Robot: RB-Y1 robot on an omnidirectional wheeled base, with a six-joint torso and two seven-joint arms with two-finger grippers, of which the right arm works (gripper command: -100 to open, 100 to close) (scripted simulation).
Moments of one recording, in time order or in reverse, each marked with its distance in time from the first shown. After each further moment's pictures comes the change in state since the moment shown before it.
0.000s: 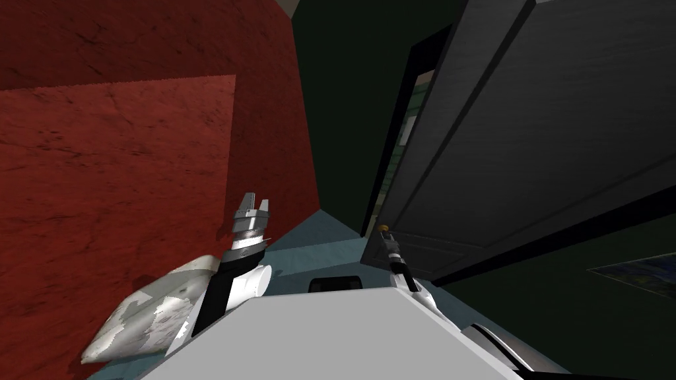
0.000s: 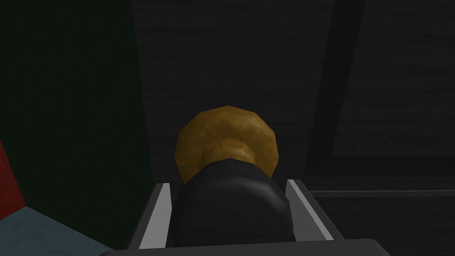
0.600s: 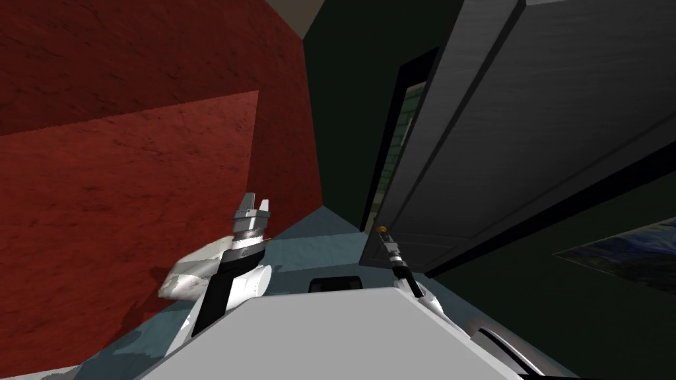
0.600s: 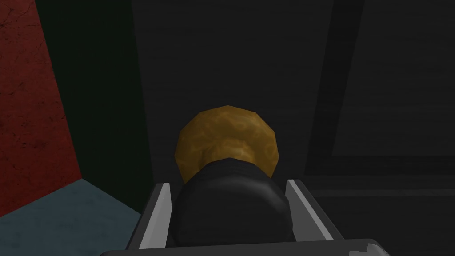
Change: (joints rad) arm 0.029 -0.049 0.079 -0.013 0.041 -0.041 -0.081
